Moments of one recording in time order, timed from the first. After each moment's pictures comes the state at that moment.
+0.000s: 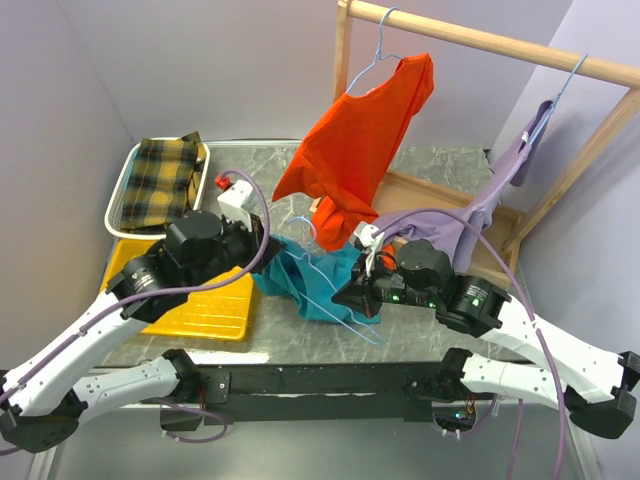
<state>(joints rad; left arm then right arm) -0.85 0.91 1.17 -0.59 -0.06 -0.42 1.00 0.85 0.94 -0.51 -0.22 0.27</state>
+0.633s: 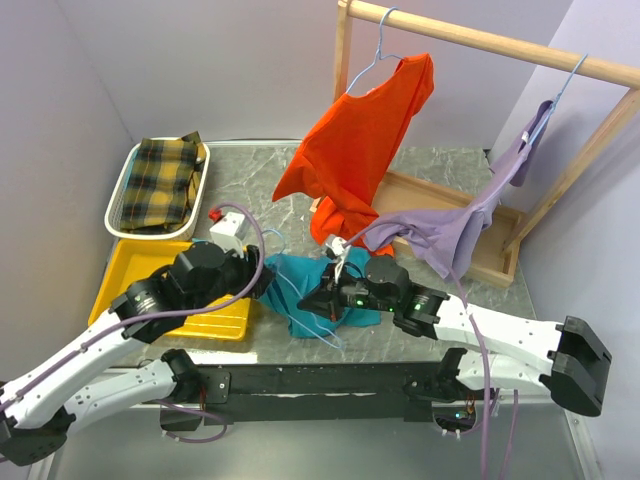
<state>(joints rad) -0.89 0.77 0.93 -0.65 -0.21 -0.52 1.01 1.06 0.62 0.20 -0.32 0.40</state>
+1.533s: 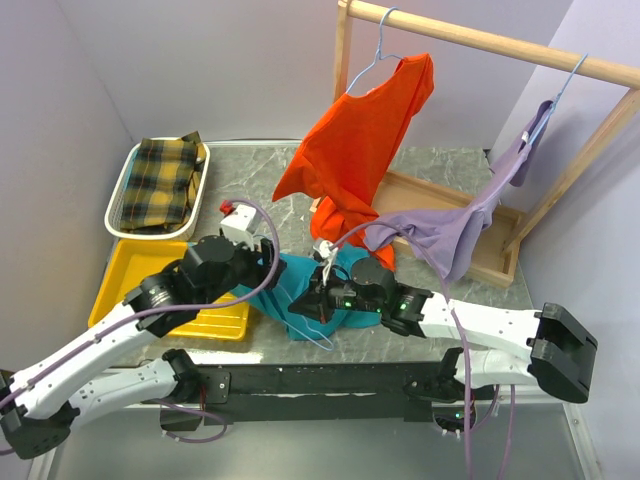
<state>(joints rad) -0.89 0.82 0.92 -0.51 -0.25 -0.42 1.05 1.17 0.63 0.29 -0.30 0.41</state>
